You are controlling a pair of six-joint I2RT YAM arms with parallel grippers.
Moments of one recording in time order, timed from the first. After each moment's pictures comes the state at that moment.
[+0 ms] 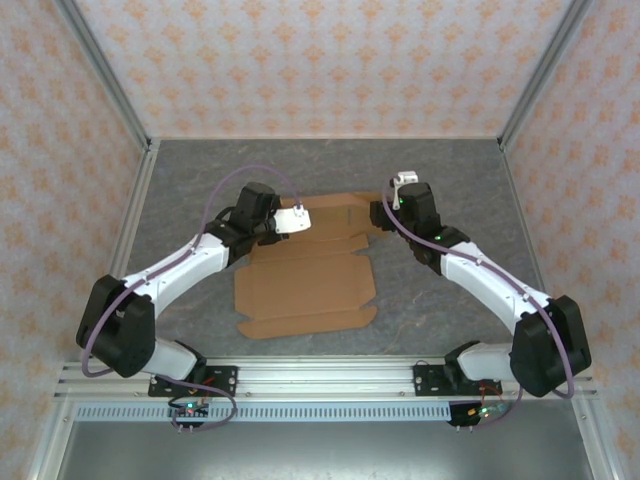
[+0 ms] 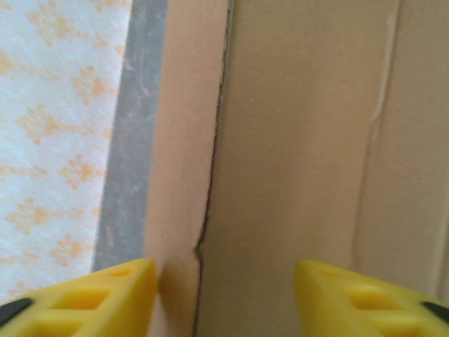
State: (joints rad) left arm -0.46 1.43 0.97 -0.23 -0.10 1.00; right arm 0.45 1.29 0.88 -0.15 0.16 0.22
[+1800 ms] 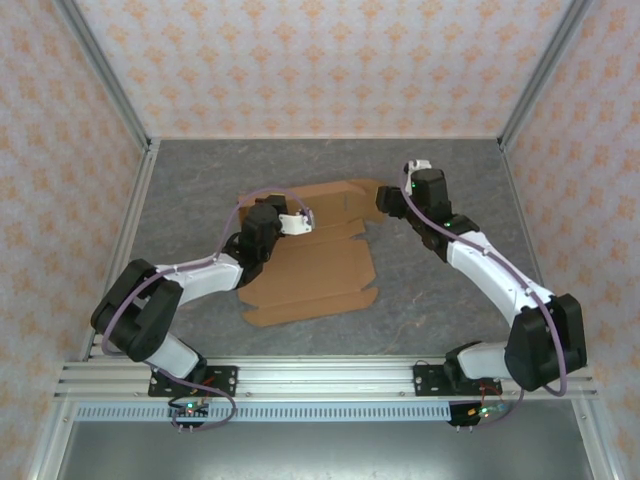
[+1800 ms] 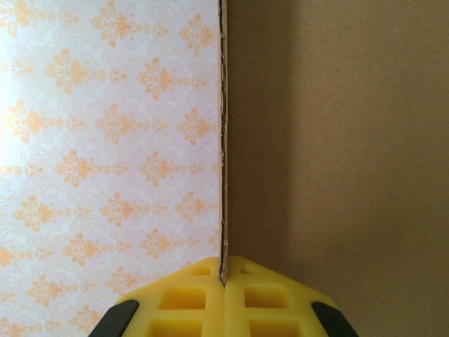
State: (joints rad) left arm -0.52 1.53 0.70 0.56 -0.39 1.34; right arm 0.34 1.33 0.97 -0.20 0.03 0.33
